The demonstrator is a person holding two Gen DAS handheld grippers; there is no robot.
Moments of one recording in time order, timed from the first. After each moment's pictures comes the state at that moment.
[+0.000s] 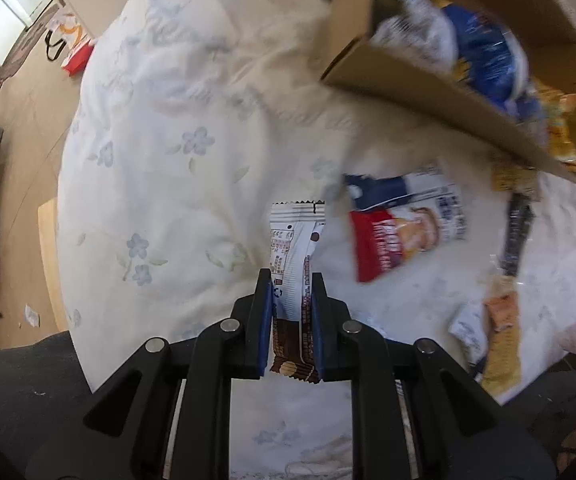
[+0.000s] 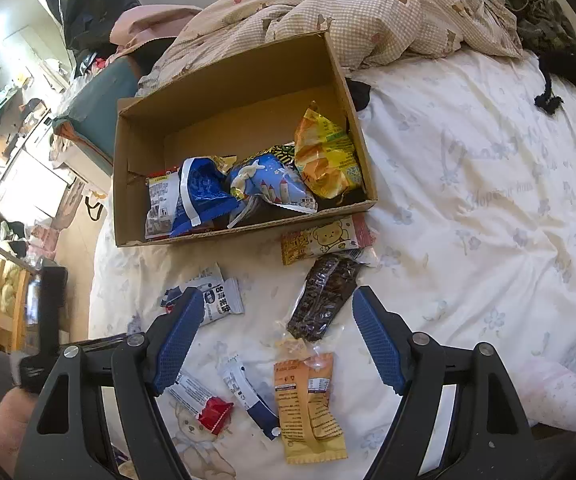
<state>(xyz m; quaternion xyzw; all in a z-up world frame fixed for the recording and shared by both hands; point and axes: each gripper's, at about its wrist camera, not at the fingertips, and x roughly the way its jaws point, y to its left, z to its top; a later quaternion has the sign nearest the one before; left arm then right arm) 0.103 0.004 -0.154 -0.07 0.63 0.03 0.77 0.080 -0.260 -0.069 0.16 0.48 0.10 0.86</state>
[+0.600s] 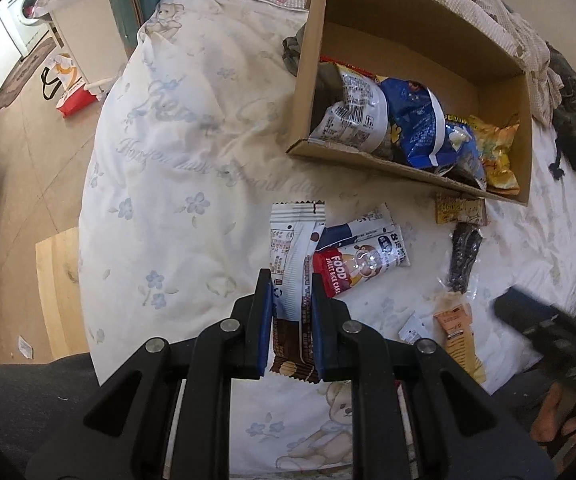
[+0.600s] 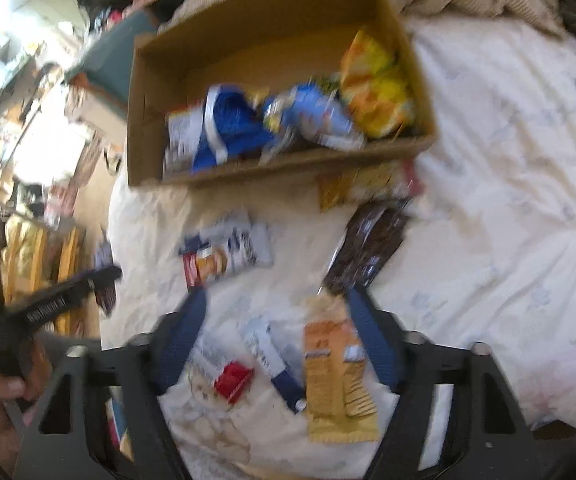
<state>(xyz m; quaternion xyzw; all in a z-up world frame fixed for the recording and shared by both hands) 0.094 0.008 -0.098 -0.08 0.57 0.00 0.82 0.087 -0.226 -0.109 0.14 0.57 0.17 0.79</state>
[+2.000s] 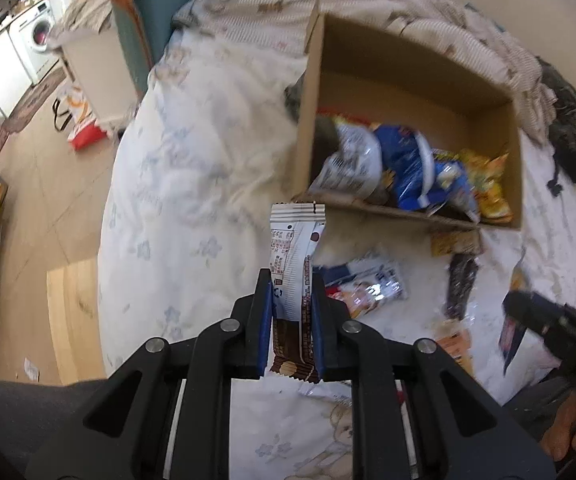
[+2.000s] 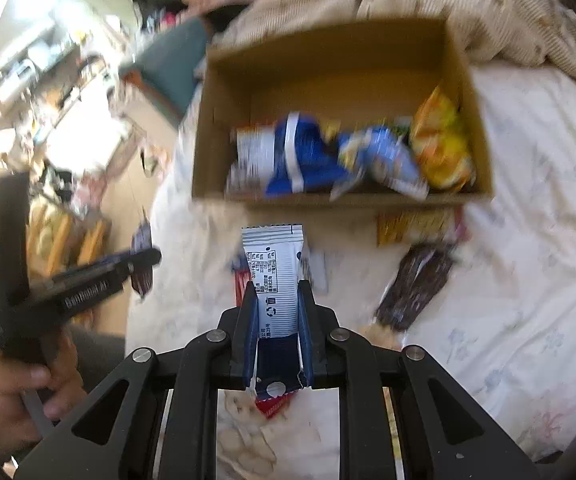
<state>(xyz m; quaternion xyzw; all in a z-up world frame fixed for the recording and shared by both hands) 0.093 0.005 -0.069 -0.06 0.50 0.01 0.86 0.078 -0.215 -0.053 0.14 0.46 0.20 0.85</state>
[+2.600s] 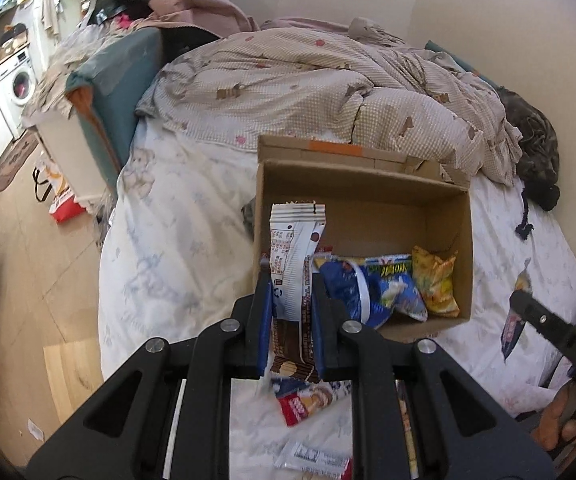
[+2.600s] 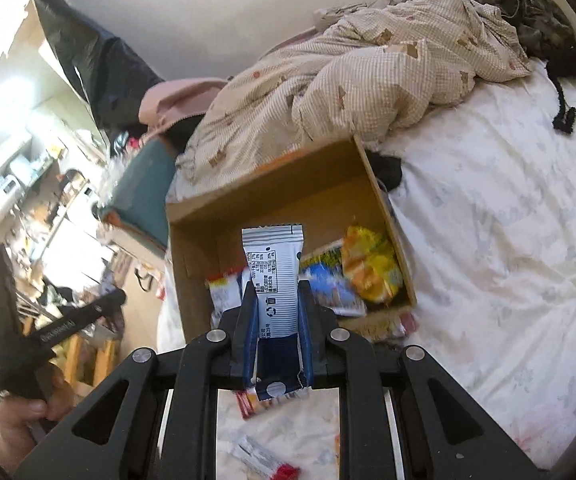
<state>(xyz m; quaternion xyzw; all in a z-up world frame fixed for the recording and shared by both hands) 0.164 -0.019 0.018 -0.03 0.43 -0.04 0.90 0.121 -0.282 -0.009 0.27 0.37 0.14 0.88</state>
